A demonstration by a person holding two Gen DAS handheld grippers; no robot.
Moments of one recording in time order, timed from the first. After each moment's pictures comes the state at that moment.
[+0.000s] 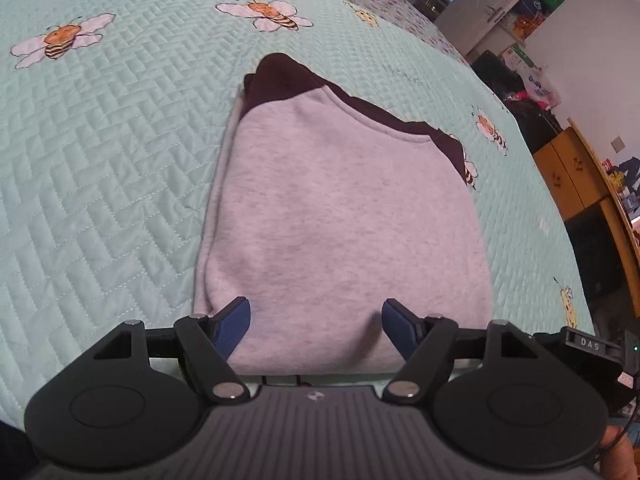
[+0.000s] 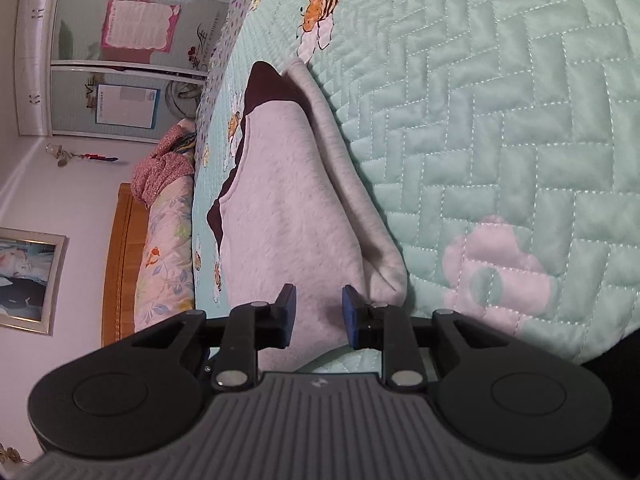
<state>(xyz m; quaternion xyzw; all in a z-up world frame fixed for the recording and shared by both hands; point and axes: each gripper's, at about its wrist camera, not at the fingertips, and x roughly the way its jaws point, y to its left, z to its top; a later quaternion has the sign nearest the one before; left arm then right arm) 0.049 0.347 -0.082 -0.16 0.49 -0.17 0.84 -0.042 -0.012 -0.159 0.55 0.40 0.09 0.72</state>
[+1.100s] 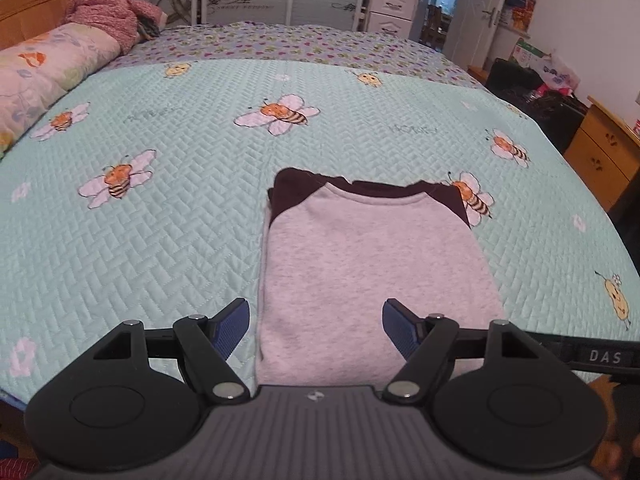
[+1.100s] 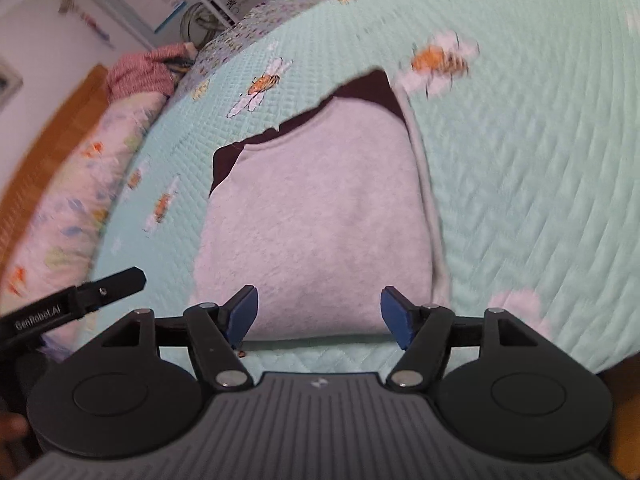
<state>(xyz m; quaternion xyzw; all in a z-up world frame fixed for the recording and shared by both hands) 0.015 0.320 0.007 -0.02 0.41 -0.09 0.91 -0.030 0.068 -0.051 0.24 0.44 0.06 0.87</state>
